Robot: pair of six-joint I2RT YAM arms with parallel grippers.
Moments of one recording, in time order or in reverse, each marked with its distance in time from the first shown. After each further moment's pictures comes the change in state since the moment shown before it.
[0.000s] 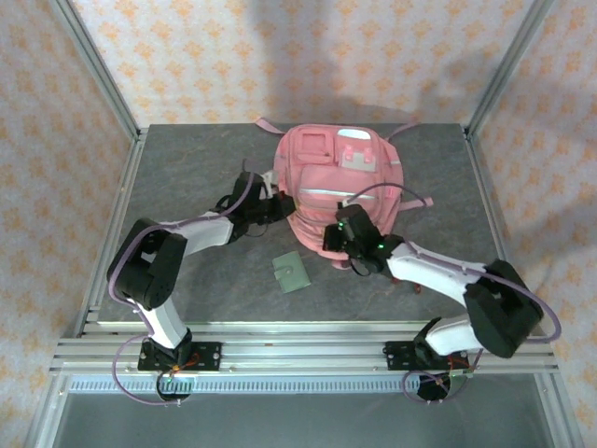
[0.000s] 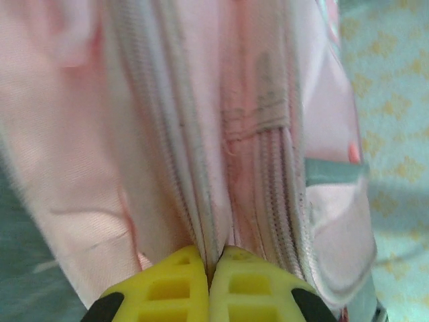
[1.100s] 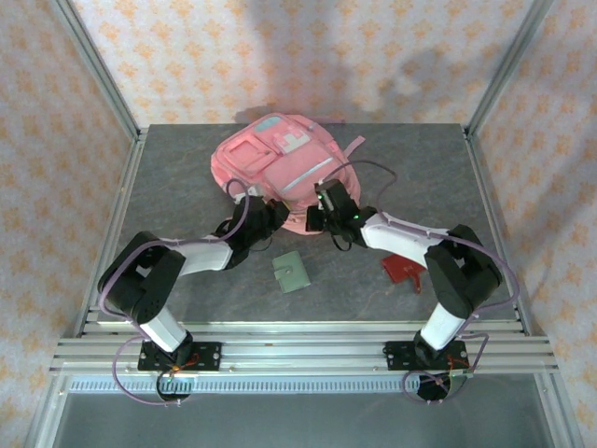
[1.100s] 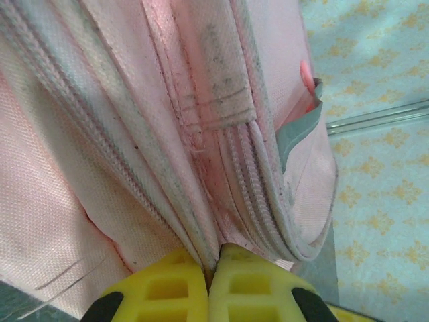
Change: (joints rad) left arm -0.136 -0.107 -0.233 0.276 -0.394 -0.320; right arm -0.071 0.258 0.267 -0.054 -0.072 -0.137
